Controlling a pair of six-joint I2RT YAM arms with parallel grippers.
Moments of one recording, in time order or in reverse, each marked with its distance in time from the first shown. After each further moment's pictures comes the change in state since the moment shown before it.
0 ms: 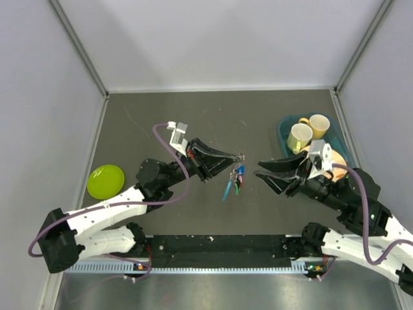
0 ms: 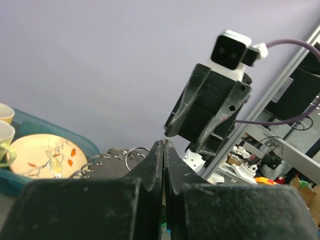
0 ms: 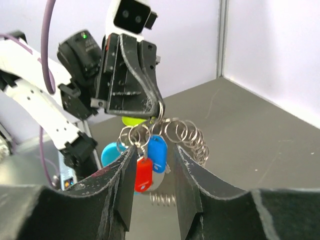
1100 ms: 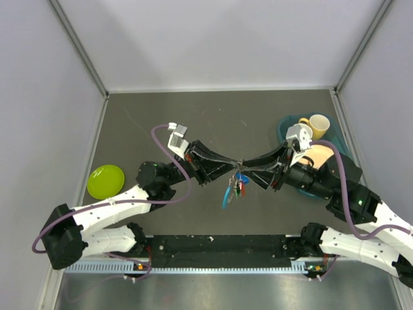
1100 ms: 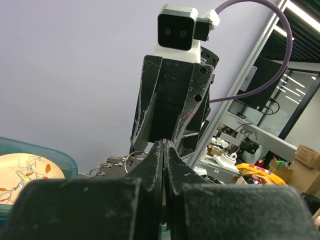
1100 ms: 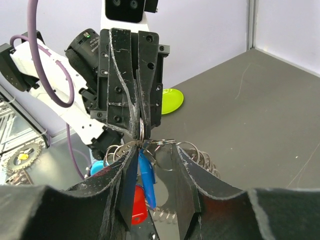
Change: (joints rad) left arm 0.000 0.053 -0.009 0.214 0.128 -0.053; right arm 0.000 0.203 0.137 -0.044 -0.056 0.175
